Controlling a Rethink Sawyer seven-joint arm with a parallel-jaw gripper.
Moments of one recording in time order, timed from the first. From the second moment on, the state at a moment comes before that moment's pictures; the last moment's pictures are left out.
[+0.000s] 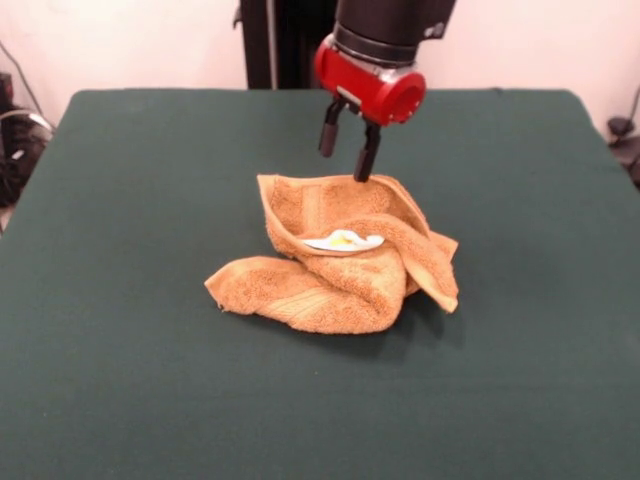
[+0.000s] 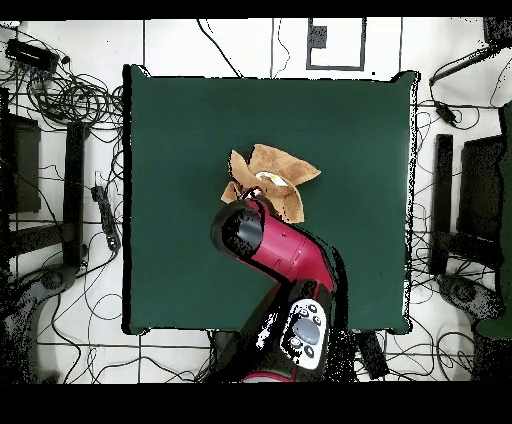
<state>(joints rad) 0.11 -0.52 -0.35 1.75 0.41 0.24 2.20</state>
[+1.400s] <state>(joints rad) 0.07 -0.43 -0.26 1.78 0.41 0.06 2.20</state>
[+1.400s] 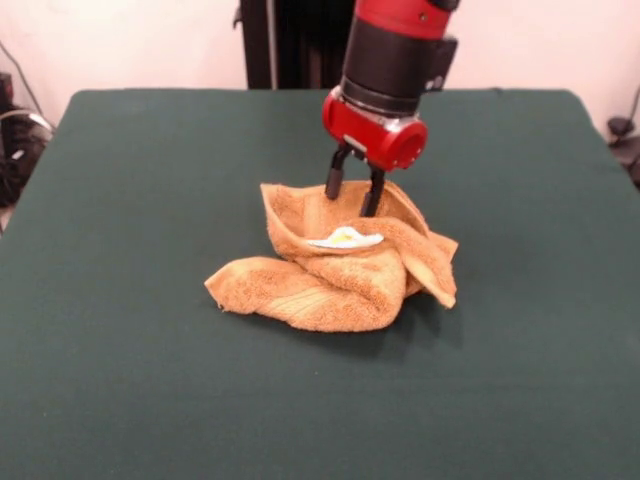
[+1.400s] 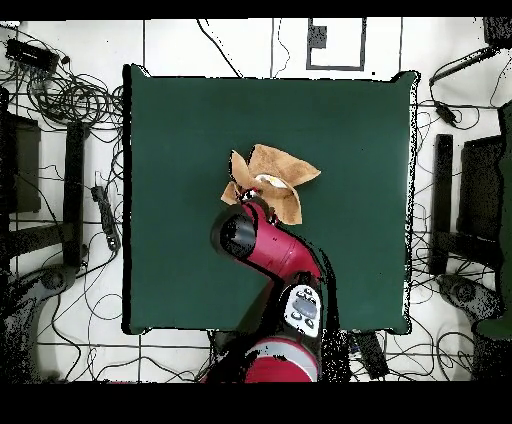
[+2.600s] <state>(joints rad) 0.23 -0.60 -0.43 1.78 0.42 0.54 2.20</state>
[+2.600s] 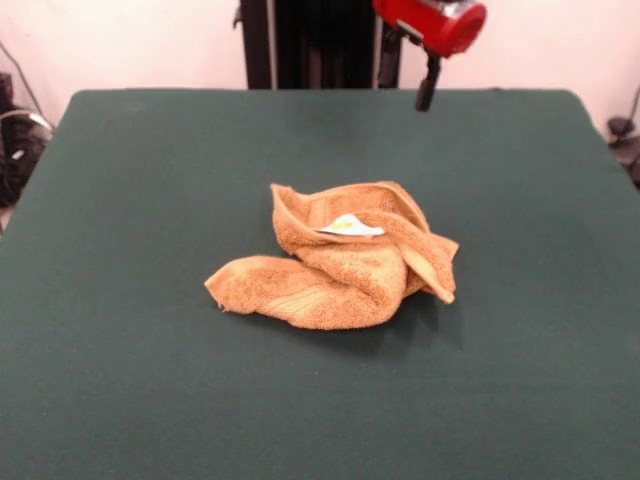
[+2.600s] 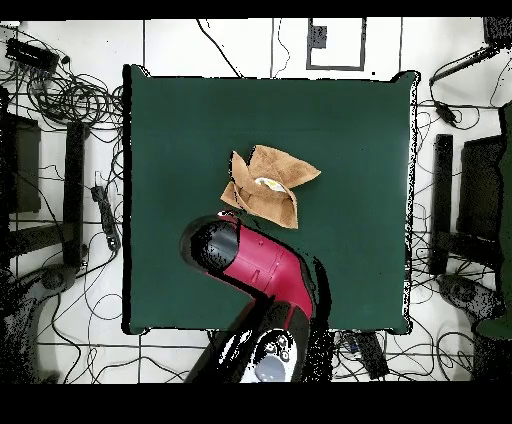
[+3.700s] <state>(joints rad) 0.05 -0.56 -0.25 1.84 0.51 0.04 2.22</state>
